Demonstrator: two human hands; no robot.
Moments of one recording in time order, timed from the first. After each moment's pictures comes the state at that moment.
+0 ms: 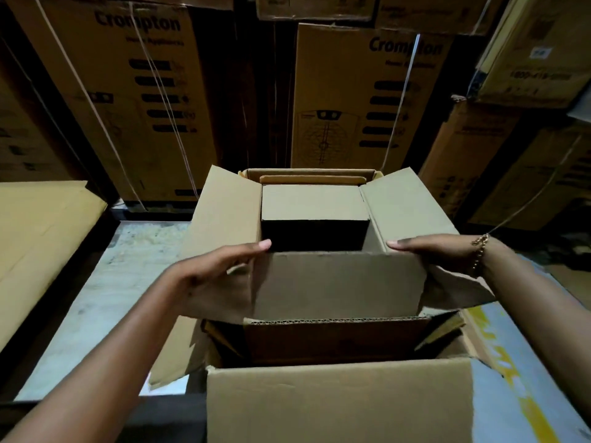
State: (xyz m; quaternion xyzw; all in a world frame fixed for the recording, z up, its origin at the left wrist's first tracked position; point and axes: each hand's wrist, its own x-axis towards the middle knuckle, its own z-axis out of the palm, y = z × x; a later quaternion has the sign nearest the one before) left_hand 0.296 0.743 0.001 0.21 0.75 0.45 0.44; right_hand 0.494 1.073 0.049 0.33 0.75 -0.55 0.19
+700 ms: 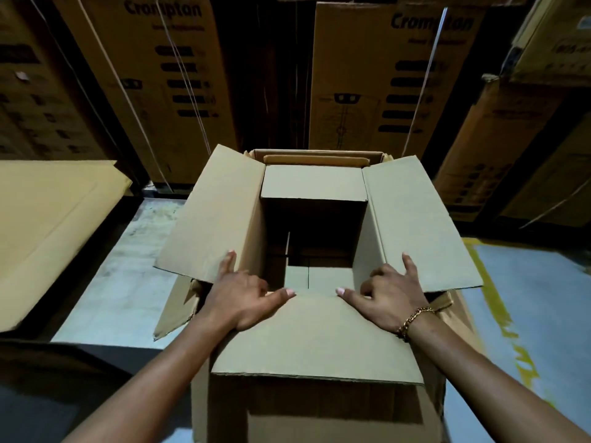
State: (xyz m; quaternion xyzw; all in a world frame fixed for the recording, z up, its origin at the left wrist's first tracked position) left_hand 0.409 0.768 -0.063 0.37 0.92 0.02 0.08; right_hand 0.540 1.022 -0.073 0.14 0.99 0.00 0.05
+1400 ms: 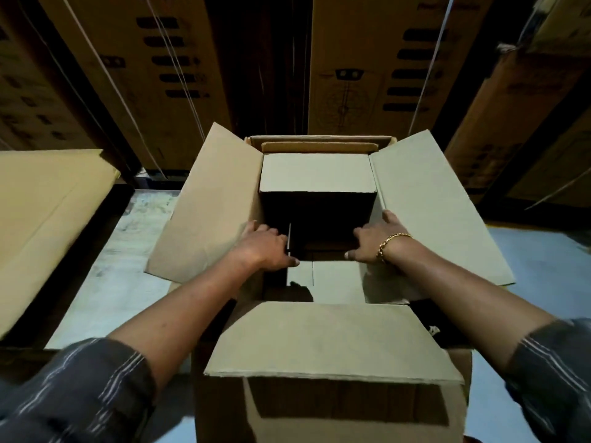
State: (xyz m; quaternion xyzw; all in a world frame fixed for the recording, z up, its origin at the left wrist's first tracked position) left_hand 0.302 0.852 -0.075 0.38 0.90 -0.14 0.16; right_hand 0.405 1.067 -0.068 0.13 0.96 0.08 0.23
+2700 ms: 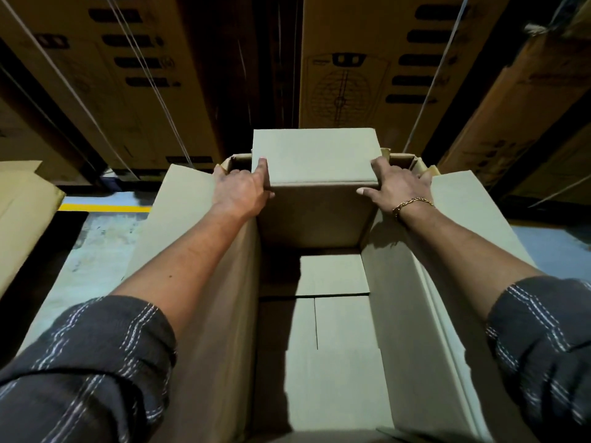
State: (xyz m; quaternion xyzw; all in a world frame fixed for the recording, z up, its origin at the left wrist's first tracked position) left_hand 0.063 0.949 -0.079 0.30 0.95 -0.07 -0.01; right_hand 0.215 1.208 -0.081 0.28 0.96 0.00 -0.04
